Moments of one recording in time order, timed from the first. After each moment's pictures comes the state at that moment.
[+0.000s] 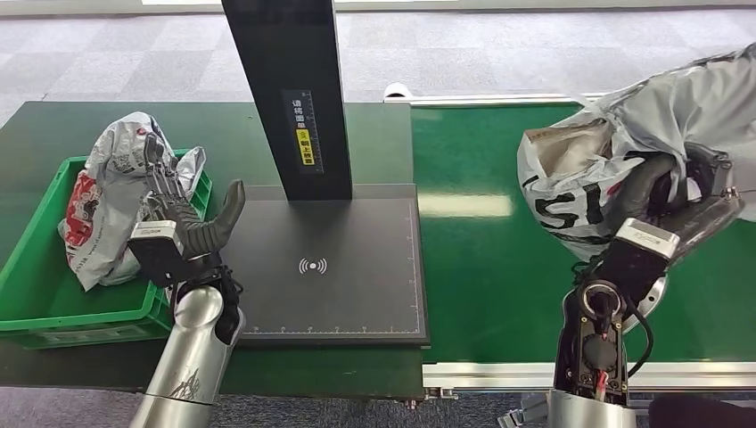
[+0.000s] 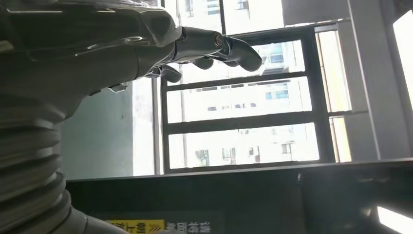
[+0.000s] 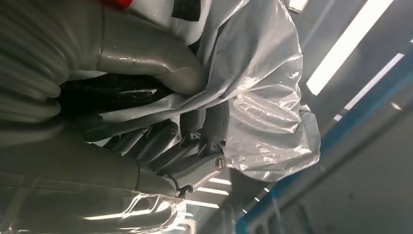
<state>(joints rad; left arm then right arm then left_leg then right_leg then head) -0.39 -0.16 -0.09 -1.25 -0.03 0.45 -0.70 -0.46 0.17 -0.09 -1.34 0.46 -0.69 -0.70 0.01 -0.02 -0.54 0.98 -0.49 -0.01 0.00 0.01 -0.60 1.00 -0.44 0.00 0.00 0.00</state>
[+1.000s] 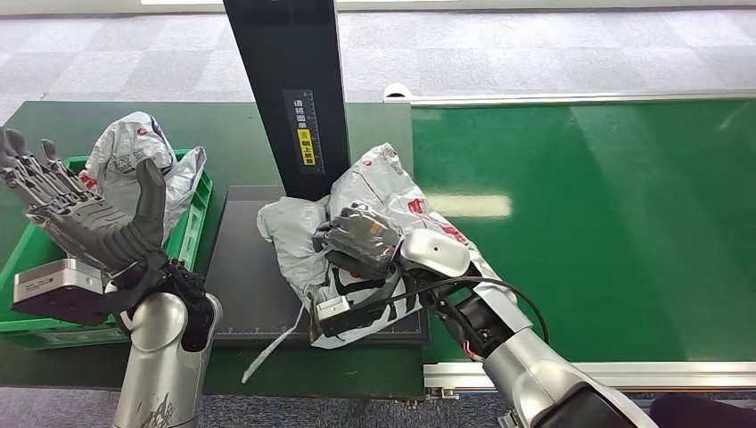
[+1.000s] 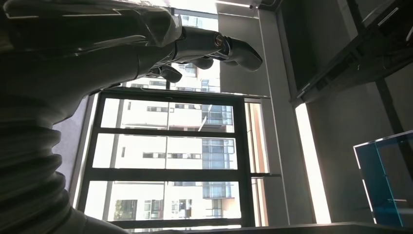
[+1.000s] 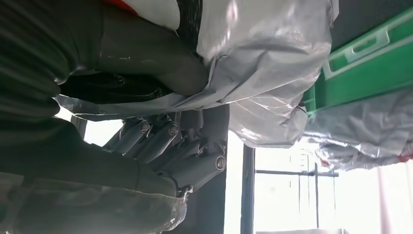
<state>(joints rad) -0.33 -0.16 -0.13 -1.63 -0.07 0.68 -0.70 -0.80 0.15 0.79 -0.65 1.08 -0.15 -0.60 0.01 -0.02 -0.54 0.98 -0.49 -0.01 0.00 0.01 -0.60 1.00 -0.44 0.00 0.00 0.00</state>
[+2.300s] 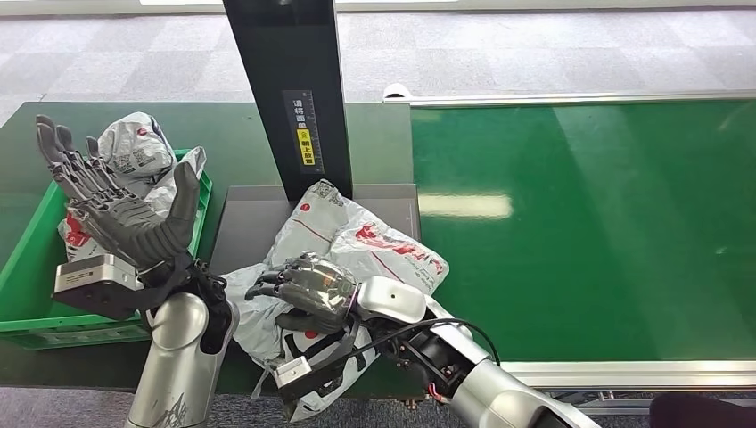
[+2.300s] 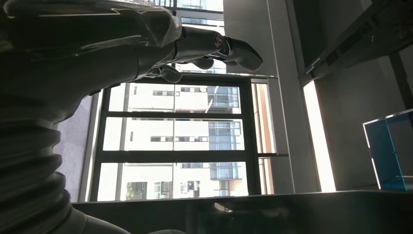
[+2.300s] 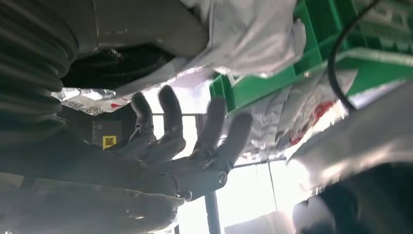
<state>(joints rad) -0.34 -0.16 -0.20 -1.57 -0.06 0.68 -0.70 -0.72 0.23 1.02 -0.60 0.80 -0.32 -0.64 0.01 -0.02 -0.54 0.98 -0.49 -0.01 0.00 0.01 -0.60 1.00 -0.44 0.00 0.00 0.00</state>
